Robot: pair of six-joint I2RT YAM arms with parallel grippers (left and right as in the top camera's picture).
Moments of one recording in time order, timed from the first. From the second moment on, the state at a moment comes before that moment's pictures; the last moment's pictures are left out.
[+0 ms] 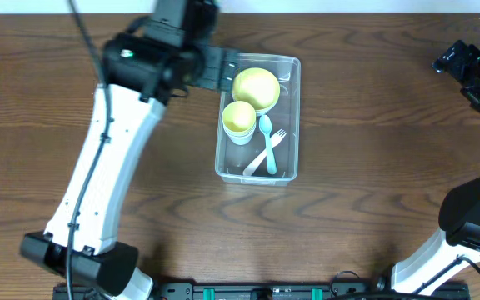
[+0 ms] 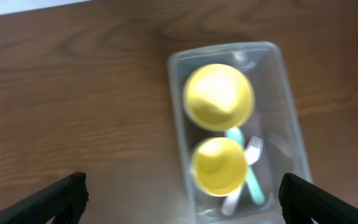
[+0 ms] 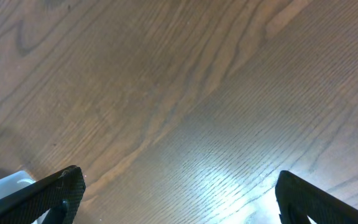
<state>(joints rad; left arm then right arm) -0.34 1.73 2.00 -1.21 0.01 -0.13 -0.33 1.94 2.00 -1.30 -0.01 0.51</state>
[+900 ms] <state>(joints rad) -0.16 1.64 2.00 -1.36 -0.01 -0.15 -0.33 1.94 2.00 -1.30 -0.01 0.51</state>
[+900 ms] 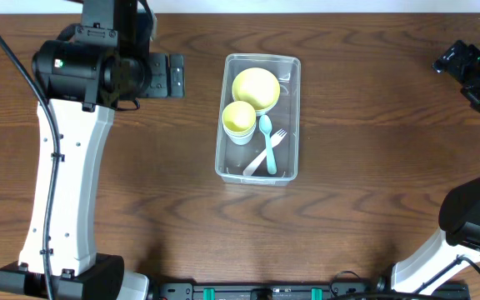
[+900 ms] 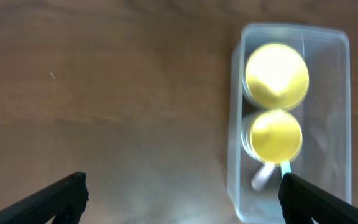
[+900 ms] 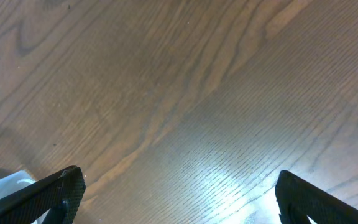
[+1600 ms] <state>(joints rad) 0.01 1.35 2.00 -1.26 -0.06 -0.15 -0.33 1.94 2.00 -1.30 -0.01 0.51</state>
